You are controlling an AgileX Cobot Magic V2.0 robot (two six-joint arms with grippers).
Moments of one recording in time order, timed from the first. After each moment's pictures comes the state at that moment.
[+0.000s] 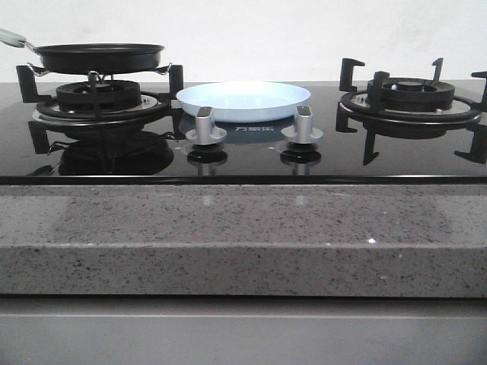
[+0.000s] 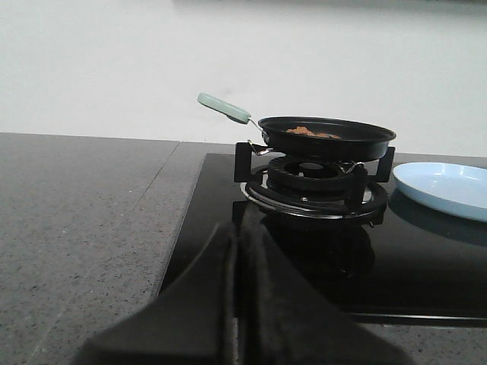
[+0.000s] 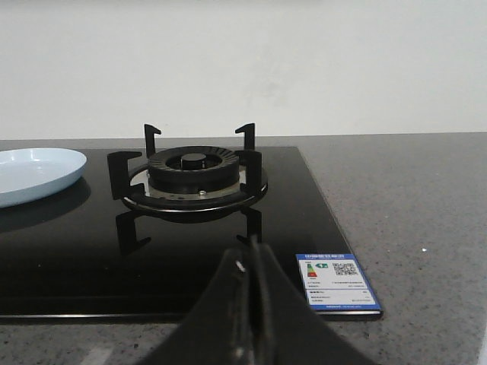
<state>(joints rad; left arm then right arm) -0.04 0.00 0.00 -0.04 0.00 -0.03 -0.05 -0.01 0.03 0.00 -0.03 0.06</state>
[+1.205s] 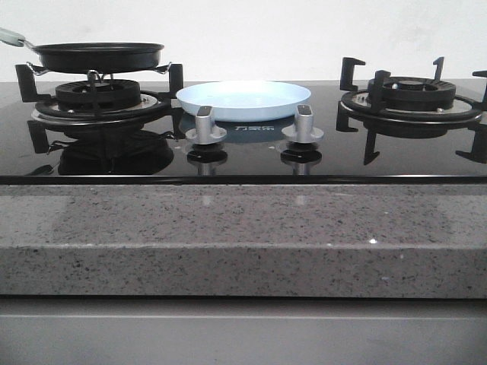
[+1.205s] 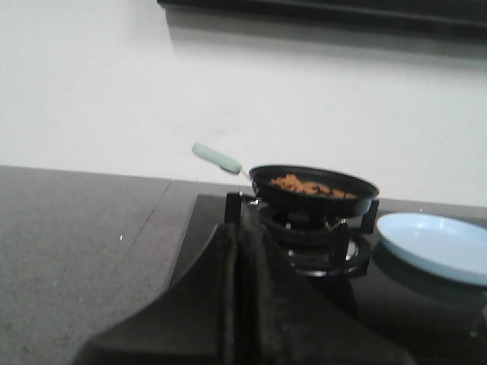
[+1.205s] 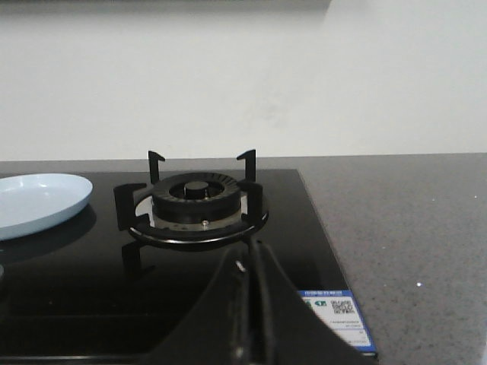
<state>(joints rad) -0.04 0.00 -0.13 -0.07 0.06 -0.03 -0.05 -0.01 -0.12 0.01 0.09 0.06</state>
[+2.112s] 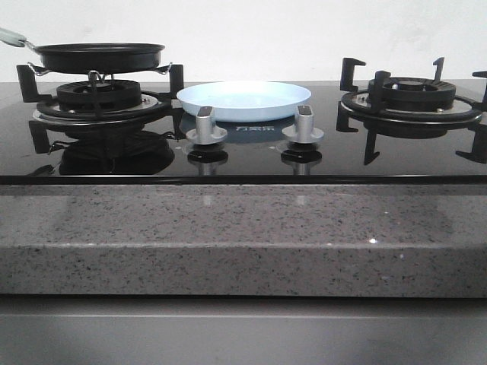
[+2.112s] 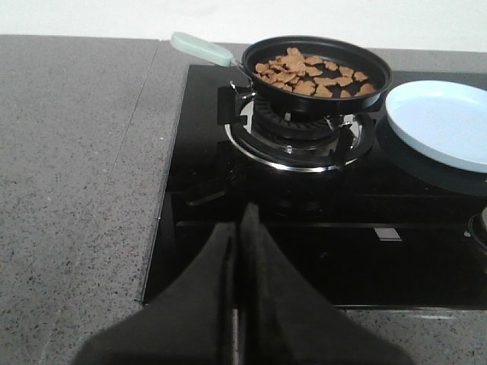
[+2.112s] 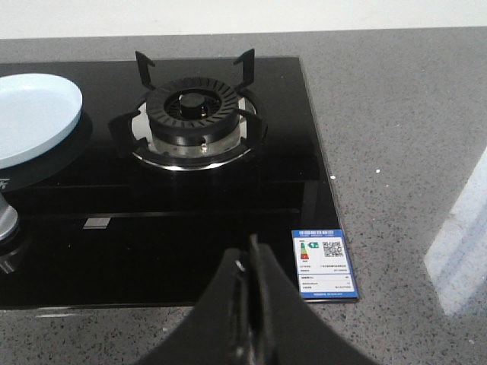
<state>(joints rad) -0.04 0.50 -0.59 -0.09 0.52 0.02 -0.05 0.47 -0.68 0.01 0.64 0.06</state>
